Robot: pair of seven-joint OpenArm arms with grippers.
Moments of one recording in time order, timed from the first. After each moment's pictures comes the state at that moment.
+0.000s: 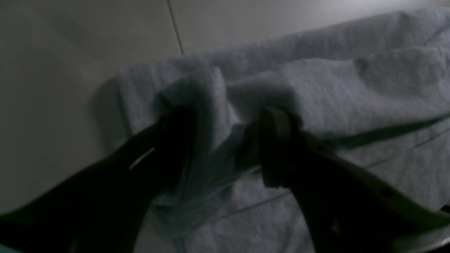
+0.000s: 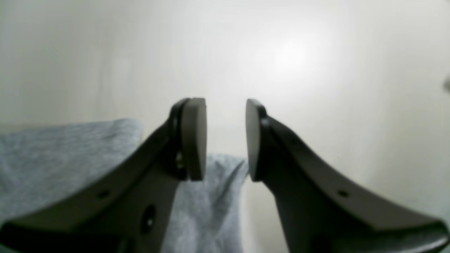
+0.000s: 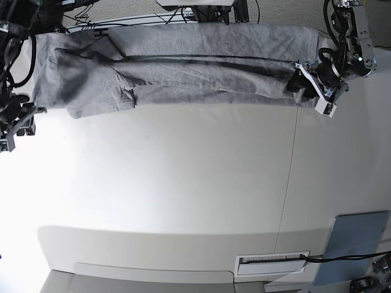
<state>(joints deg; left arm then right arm) 18.8 -18.9 -18.1 95.8 -34.9 -35.1 53.5 -7.4 34.1 31.6 91.4 31.3 26.7 -58.4</state>
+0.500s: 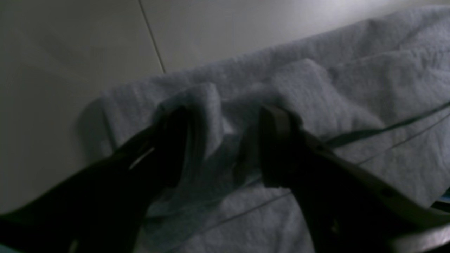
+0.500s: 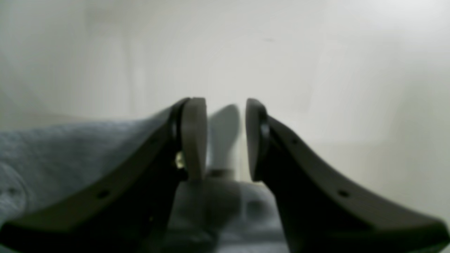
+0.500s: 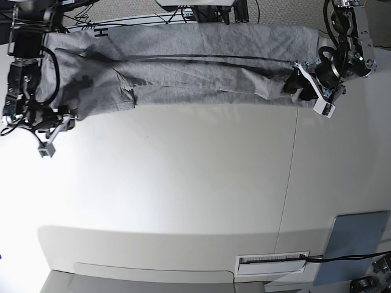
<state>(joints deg) 18.8 -18.8 -18.1 95.9 -36.6 -36.7 52.2 5.3 31.8 11.5 73.5 34.2 23.9 -64.8</state>
